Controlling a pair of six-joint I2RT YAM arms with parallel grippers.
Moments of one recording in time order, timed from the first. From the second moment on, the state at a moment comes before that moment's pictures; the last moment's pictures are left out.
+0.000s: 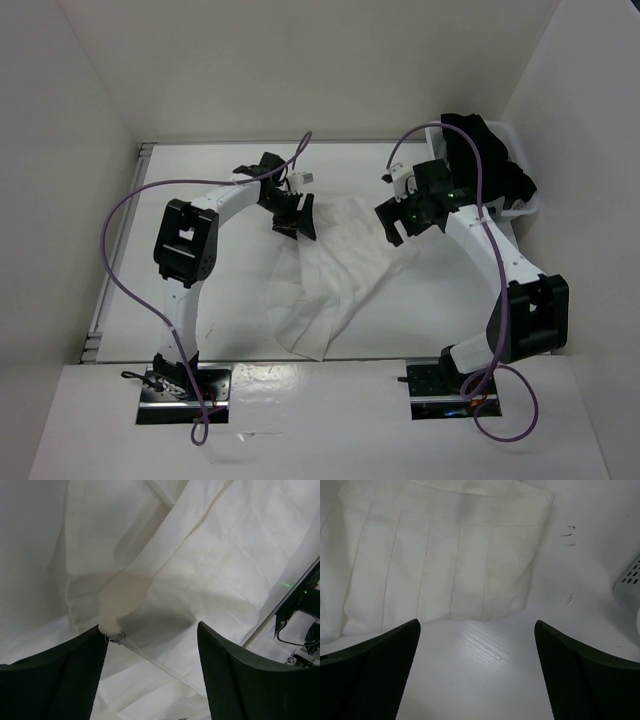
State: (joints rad) left arm -0.35 2.18 1.70 -0.74 0.65 -0.11; right arm 0.23 1.44 1.19 -0.70 -0.16 -0.32
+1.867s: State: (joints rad) left arm -0.27 2.10 1.64 -0.87 0.48 0.26; right arm 0.09 2.14 1.52 -0.42 -0.61 -0.29
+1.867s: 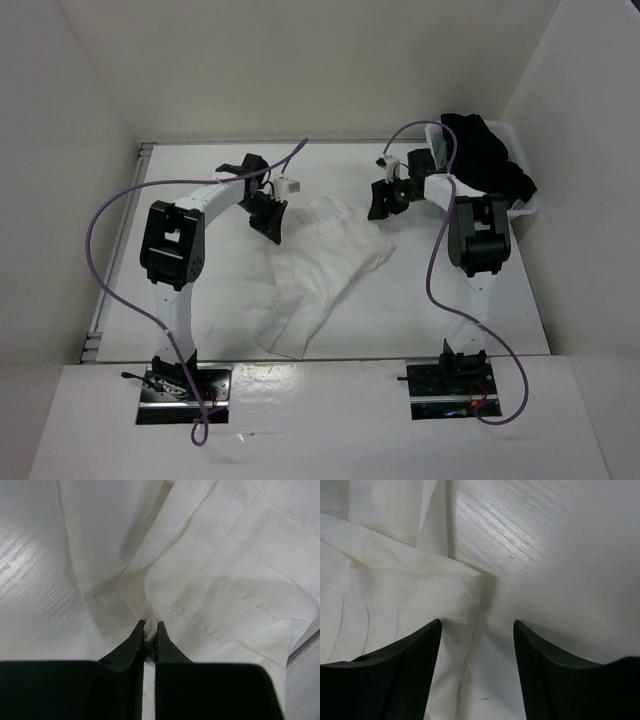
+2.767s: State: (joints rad) left arm -0.31 2.10 1.63 -0.86 0.46 0.26; right arm 0.13 2.19 1.59 -0.47 -0.71 -0.31
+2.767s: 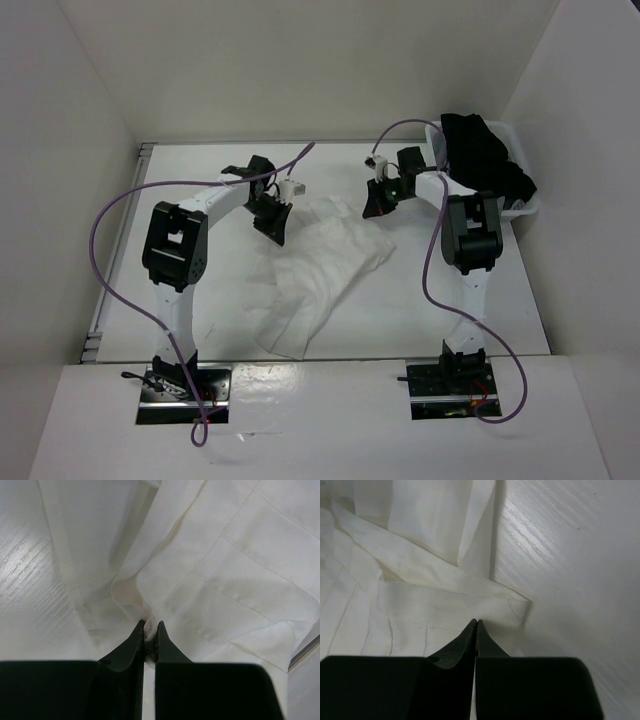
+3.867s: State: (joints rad) left arm -0.31 2.04 1.58 -0.83 0.46 0.26; right arm 0.14 2.22 1.62 -0.49 -0.65 -0.29
